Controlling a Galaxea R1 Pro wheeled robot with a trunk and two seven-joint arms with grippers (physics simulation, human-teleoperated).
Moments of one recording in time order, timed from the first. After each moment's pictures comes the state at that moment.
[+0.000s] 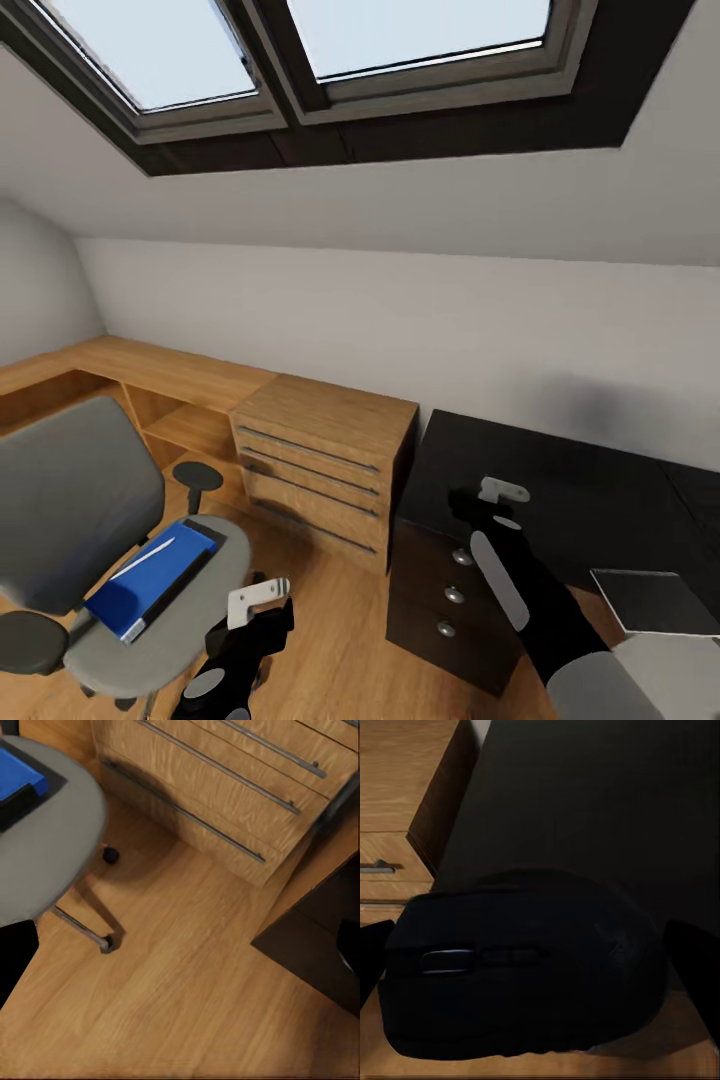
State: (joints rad) left arm -0.01 0.01 -0.38 -1.61 0.48 0.49 0.67; right arm -0.53 -0.02 0.21 -1.10 -0.48 0.39 -0.51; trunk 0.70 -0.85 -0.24
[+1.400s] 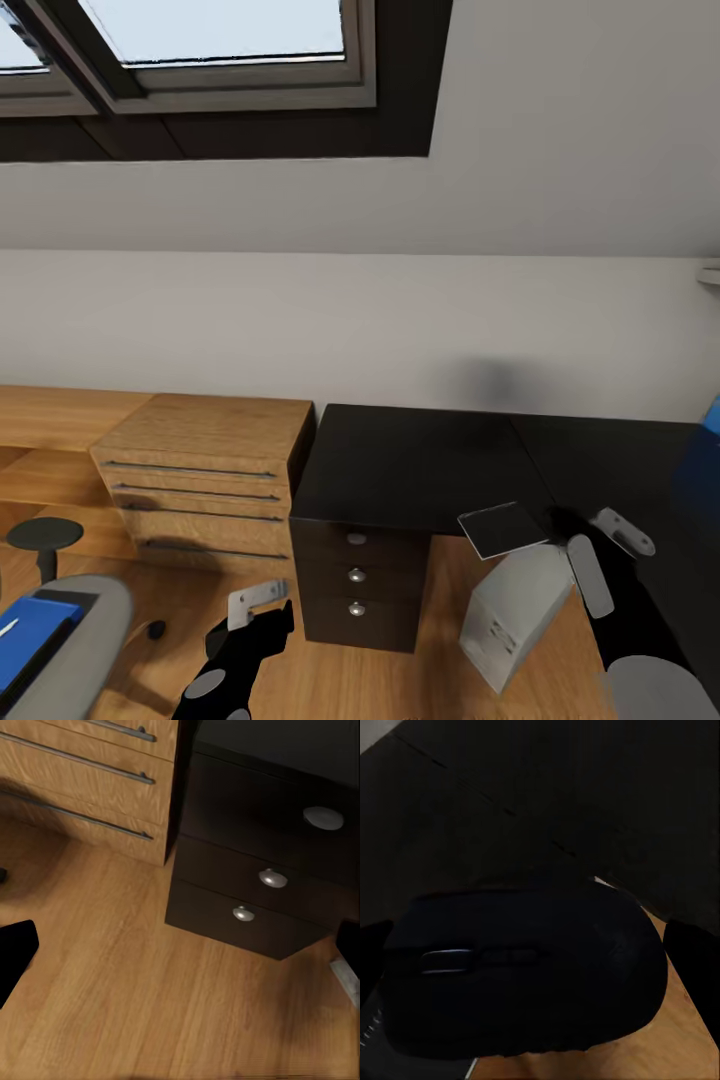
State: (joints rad) left arm -0.01 0.01 -0.38 -1.60 0.48 0.49 0.67; right arm -0.53 -0.08 -0.35 -1.00 -0.46 0.32 -0.46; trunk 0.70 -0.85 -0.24
